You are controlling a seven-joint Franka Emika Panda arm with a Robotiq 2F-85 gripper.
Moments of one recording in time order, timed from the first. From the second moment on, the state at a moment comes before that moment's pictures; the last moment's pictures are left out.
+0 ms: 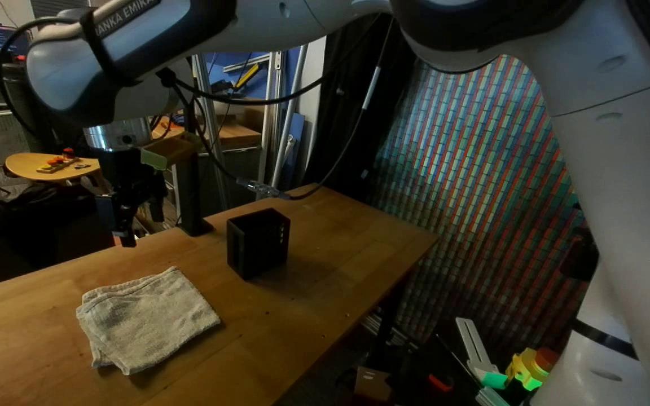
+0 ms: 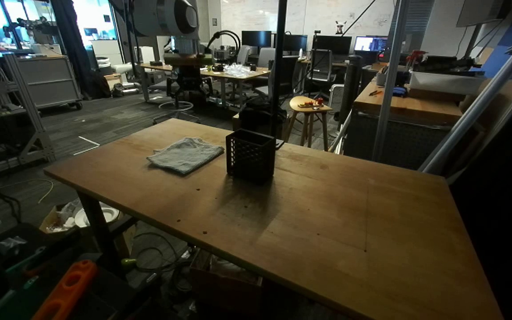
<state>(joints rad) 0.17 0.64 0.15 -1.44 -0.15 1.99 -0.32</state>
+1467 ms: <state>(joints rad) 0.18 1.07 0.10 -1.13 -0.15 2.05 -0.33</state>
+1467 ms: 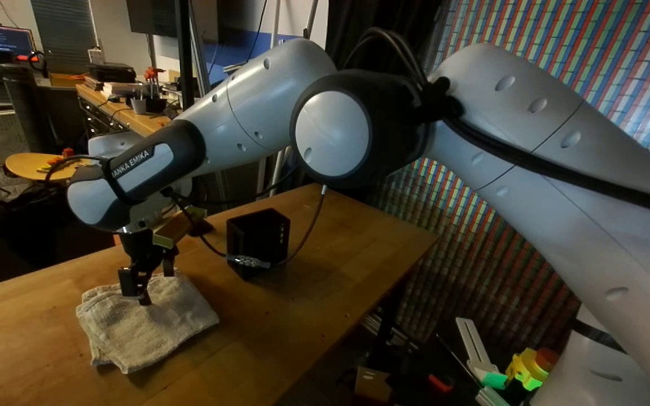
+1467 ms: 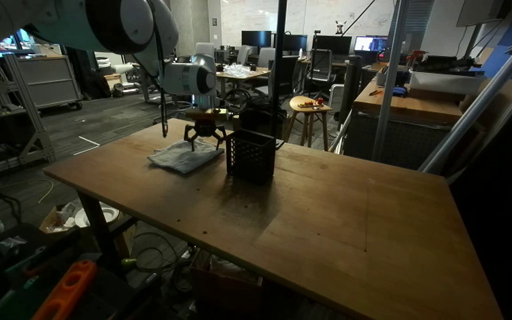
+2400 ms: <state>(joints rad) 0.18 1.12 0.10 -1.02 -0.15 2.04 -0.32</state>
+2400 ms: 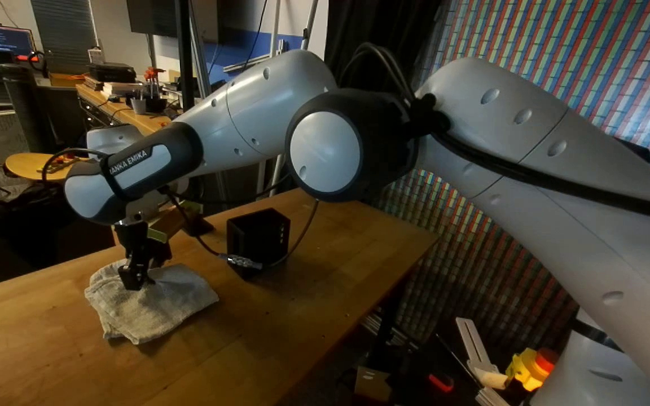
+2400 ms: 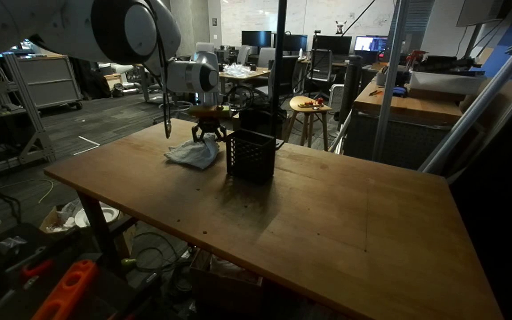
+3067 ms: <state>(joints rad) 0.20 0.90 0.10 -1.04 -0.15 1.87 -0.29</state>
